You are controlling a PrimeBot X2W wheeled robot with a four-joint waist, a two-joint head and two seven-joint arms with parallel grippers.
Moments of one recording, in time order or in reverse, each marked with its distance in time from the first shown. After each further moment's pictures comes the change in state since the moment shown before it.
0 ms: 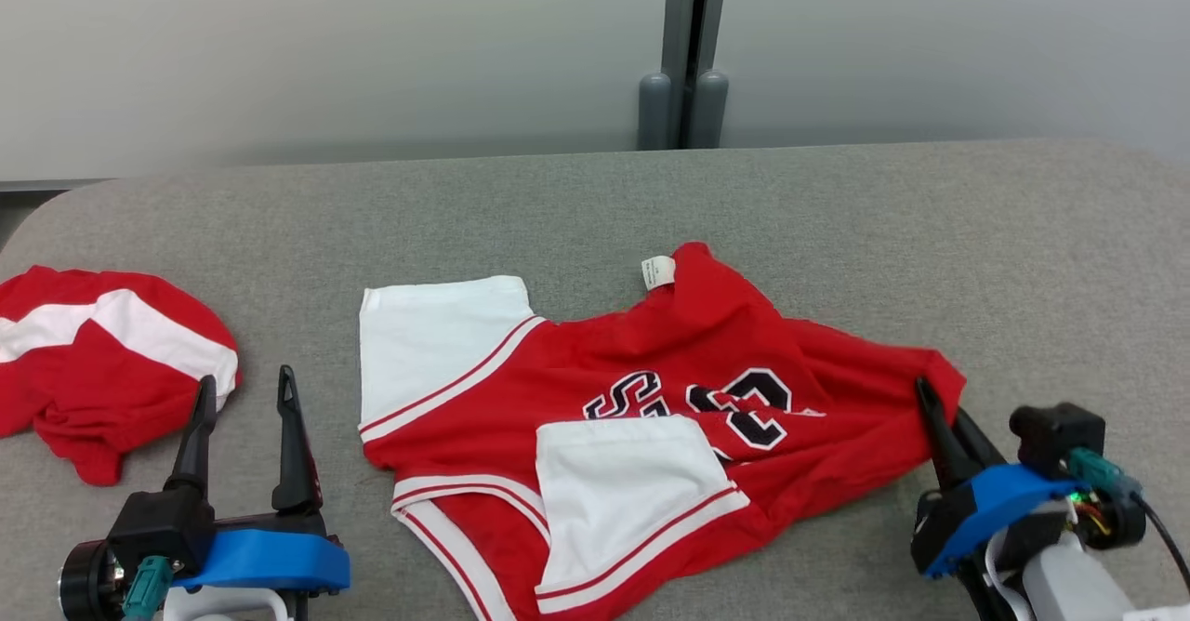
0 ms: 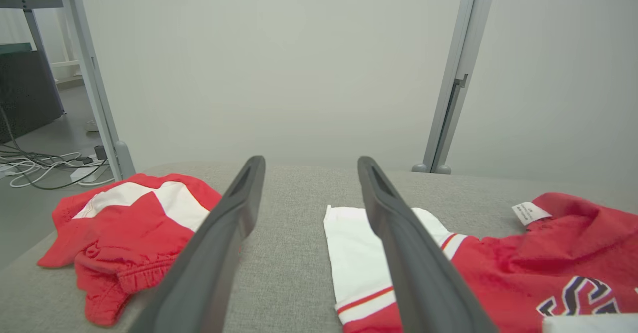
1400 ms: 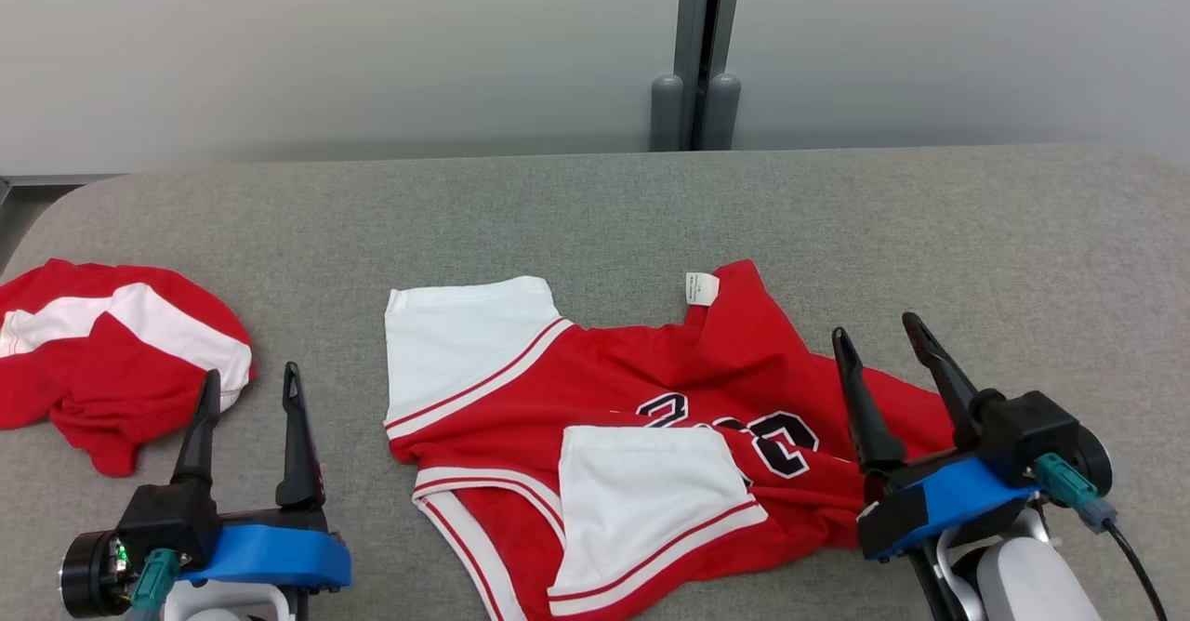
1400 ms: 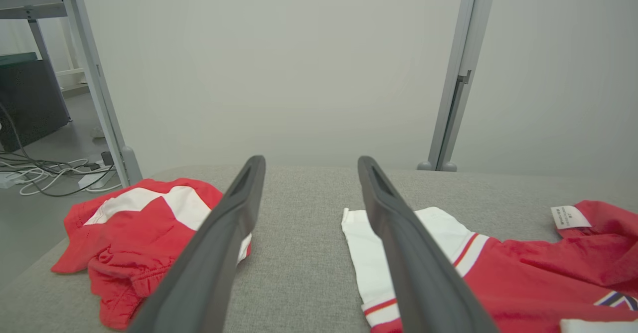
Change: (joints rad) left arm -0.011 0.002 0.004 0.010 0.029 -0.015 0.000; right arm 0.142 0.136 -0.067 -0.429 -0.210 0.000 0.048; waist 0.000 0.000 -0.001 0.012
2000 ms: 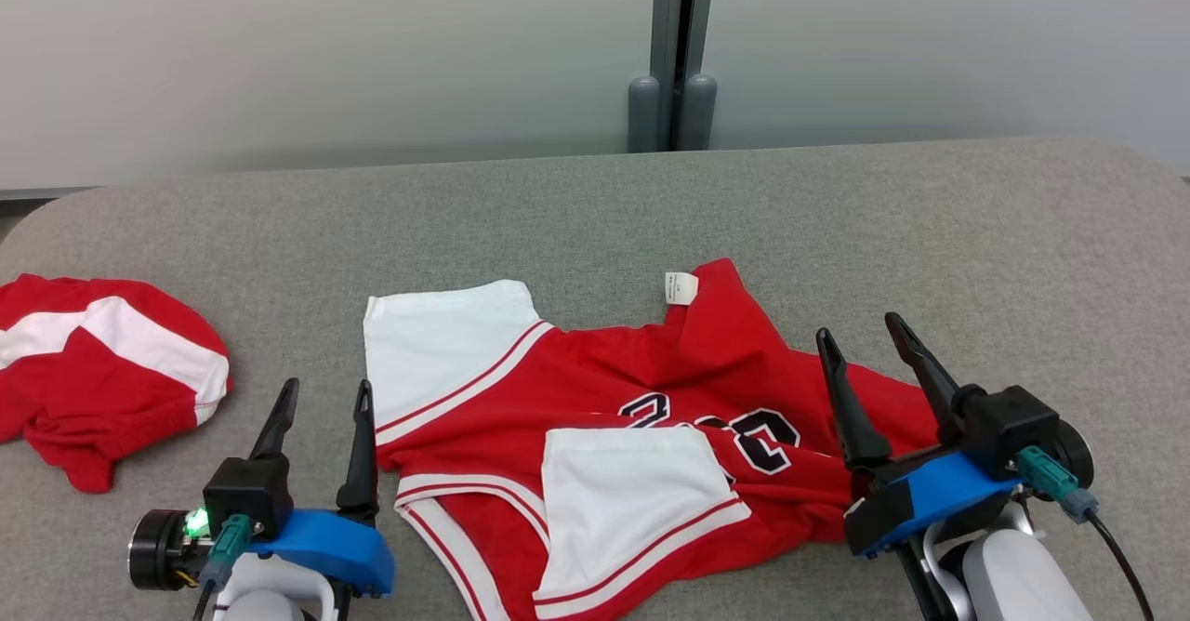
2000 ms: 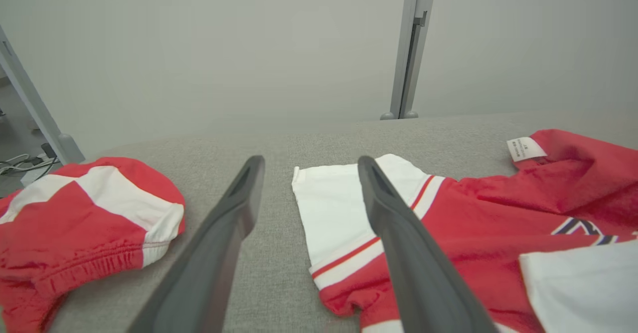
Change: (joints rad) left arm -0.070 0.021 -0.097 0.176 0.030 -0.020 0.016; right arm -0.031 0.000 0.027 0.074 0.009 0.000 -0.018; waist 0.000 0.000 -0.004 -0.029
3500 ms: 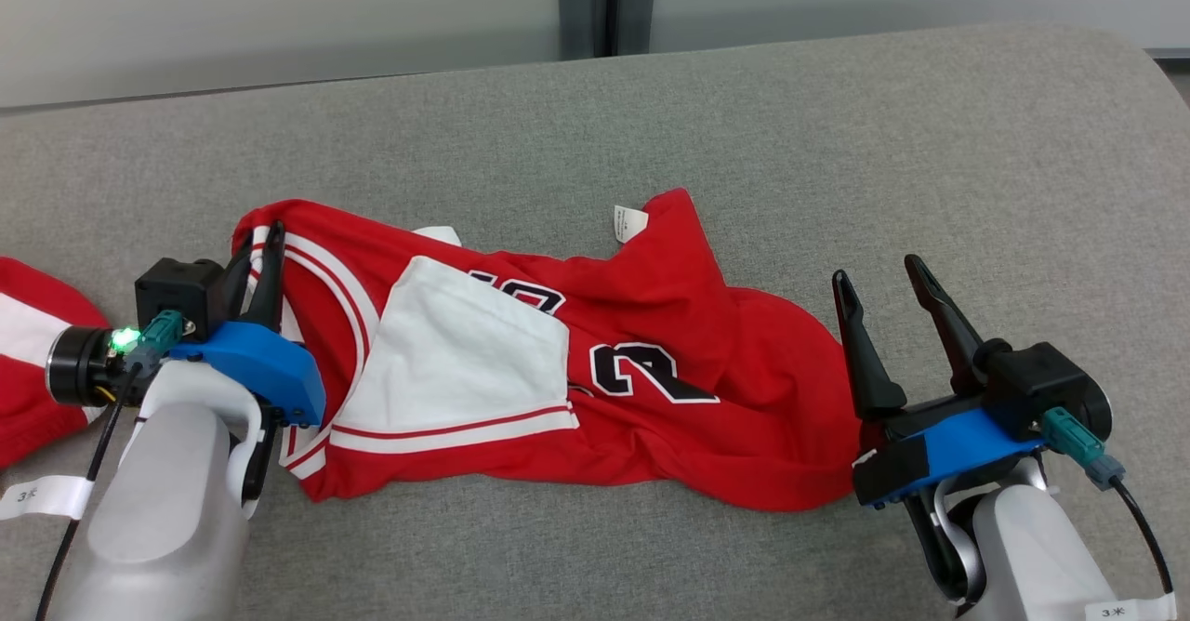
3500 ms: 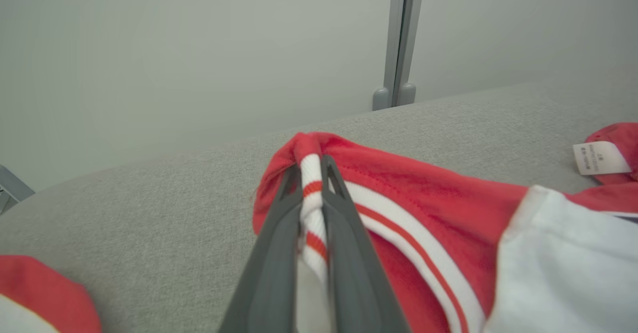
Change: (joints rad) left arm -0.438 0.179 -0.202 0.366 -0.165 0.001 0.029; right arm -0.071 0.000 -0.023 -0.015 0.000 0.000 -0.022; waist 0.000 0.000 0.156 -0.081
